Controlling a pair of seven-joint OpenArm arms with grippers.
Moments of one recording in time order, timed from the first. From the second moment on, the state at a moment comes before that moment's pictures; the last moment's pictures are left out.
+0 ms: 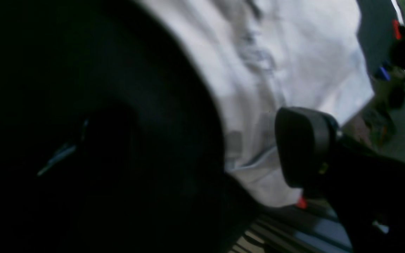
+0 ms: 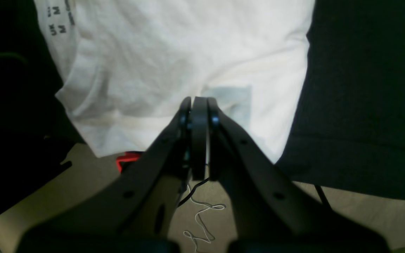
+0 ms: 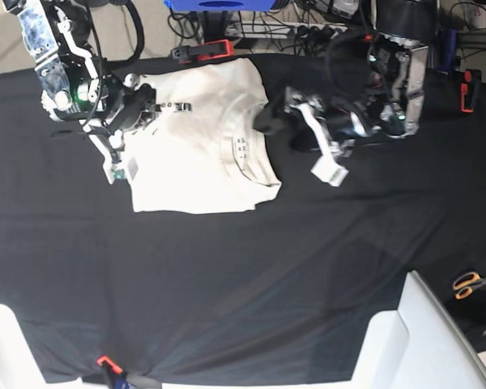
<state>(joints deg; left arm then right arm) 6.7 -12.8 0.2 70.4 -37.7 -41.6 46.4 -14.2 15.0 -19.4 108.8 21.4 -18.7 -65.6</state>
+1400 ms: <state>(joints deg) -3.8 -6.3 16.3 46.4 -38.8 -44.1 26.3 -15.9 14.8 -16.0 108.3 21.9 -18.6 -57.5</state>
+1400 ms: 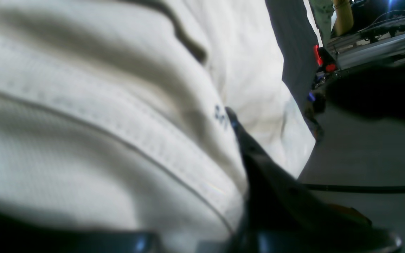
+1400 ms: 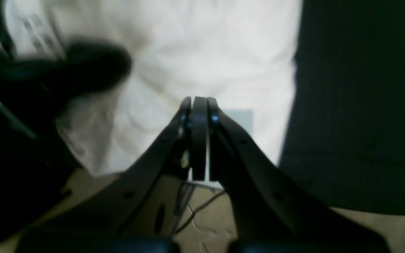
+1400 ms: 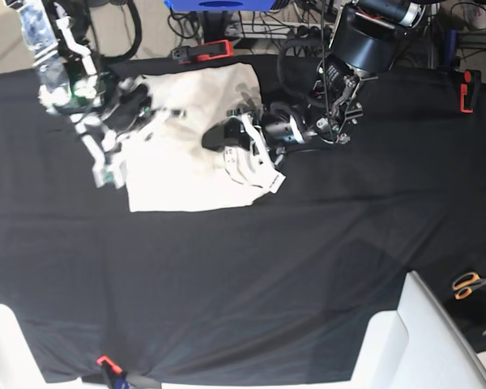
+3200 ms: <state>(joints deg) -23.3 -5.3 51.1 62.1 27.1 -42.0 42.3 -18.4 15.1 -9.8 108.3 21.5 -18.7 -57.7</state>
